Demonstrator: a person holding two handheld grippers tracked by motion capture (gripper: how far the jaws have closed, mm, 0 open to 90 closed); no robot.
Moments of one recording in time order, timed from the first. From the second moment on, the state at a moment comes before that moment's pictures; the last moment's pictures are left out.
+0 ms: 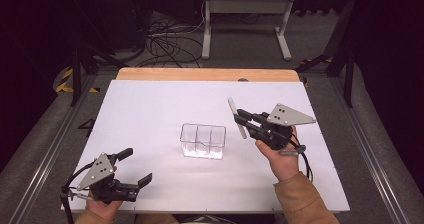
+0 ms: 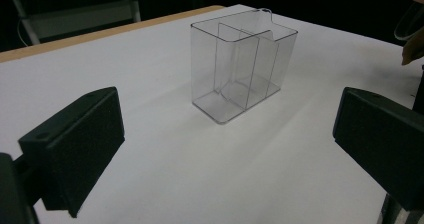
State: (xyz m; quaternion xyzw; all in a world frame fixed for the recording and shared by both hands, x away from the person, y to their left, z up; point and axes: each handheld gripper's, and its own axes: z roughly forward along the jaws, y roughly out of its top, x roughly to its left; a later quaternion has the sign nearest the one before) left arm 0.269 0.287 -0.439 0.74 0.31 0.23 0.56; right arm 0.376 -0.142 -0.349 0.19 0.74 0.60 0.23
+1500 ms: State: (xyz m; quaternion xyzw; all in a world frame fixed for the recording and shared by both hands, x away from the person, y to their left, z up) left arm 0.270 0.289 -0.439 0.74 0.31 0.22 0.56; right arm 0.409 -0.049 -0.367 0.15 0.74 0.63 0.18
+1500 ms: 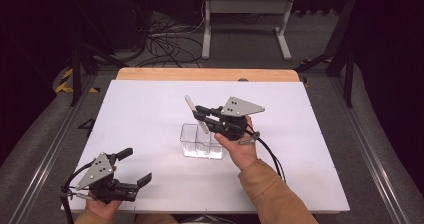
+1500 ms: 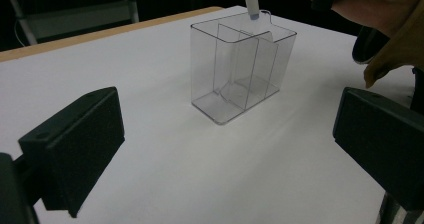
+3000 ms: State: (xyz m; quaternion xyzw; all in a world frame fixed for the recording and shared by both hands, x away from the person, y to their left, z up) left arm 0.270 0.288 -0.439 0.74 0.31 0.22 0.56; right arm 0.398 -0.065 -0.388 0.23 0.77 0.56 0.19
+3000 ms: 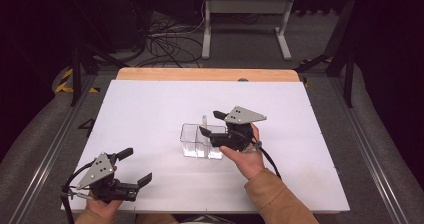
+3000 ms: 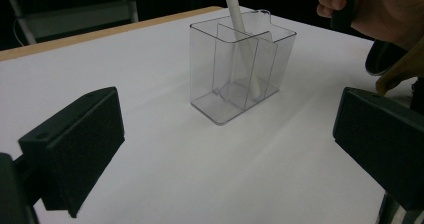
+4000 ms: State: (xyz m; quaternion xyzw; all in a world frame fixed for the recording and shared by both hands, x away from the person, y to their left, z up) left arm 0.267 0.292 -0.436 0.73 0.31 0.23 0.56; right arm 0.358 -0.171 -0.389 0.25 0.77 0.53 0.24
